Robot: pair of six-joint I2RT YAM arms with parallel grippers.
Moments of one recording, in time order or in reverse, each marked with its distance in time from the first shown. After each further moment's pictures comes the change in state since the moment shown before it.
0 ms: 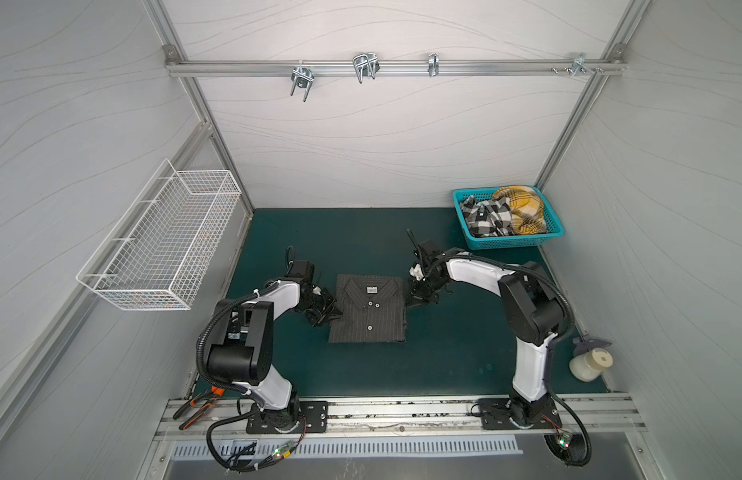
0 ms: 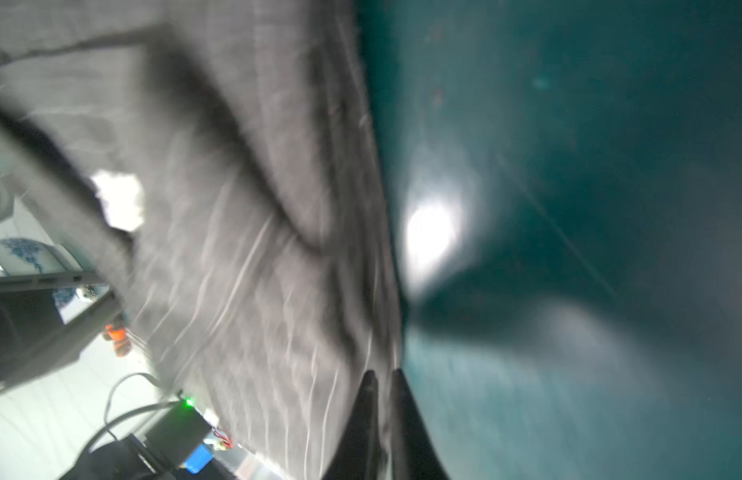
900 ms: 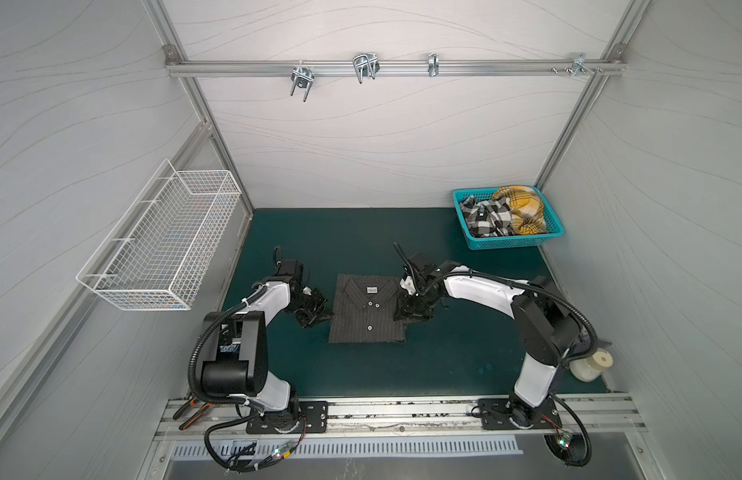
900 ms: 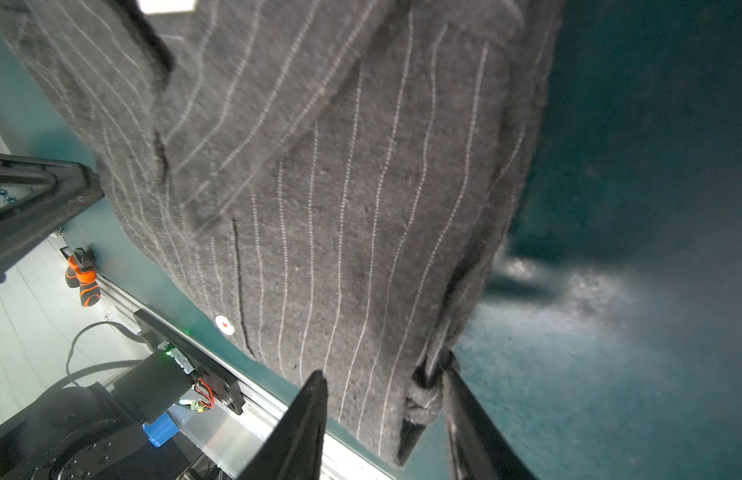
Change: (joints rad) left arm 0.086 -0.051 0.013 -0.112 -0.014 0.061; right arm 0.149 -0.072 -0.125 0.070 -0.002 0.084
